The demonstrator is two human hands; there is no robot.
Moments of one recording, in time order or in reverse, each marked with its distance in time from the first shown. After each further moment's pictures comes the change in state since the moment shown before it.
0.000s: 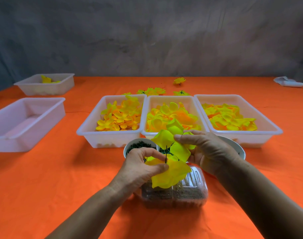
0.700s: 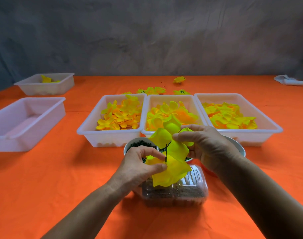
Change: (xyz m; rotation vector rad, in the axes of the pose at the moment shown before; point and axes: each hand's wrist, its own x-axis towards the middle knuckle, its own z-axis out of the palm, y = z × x) left_hand -0.002 0.000 -0.006 0.033 -0.007 -0.005; right_hand -0.004 -0.006 0.006 -0.097 0.031 -0.081
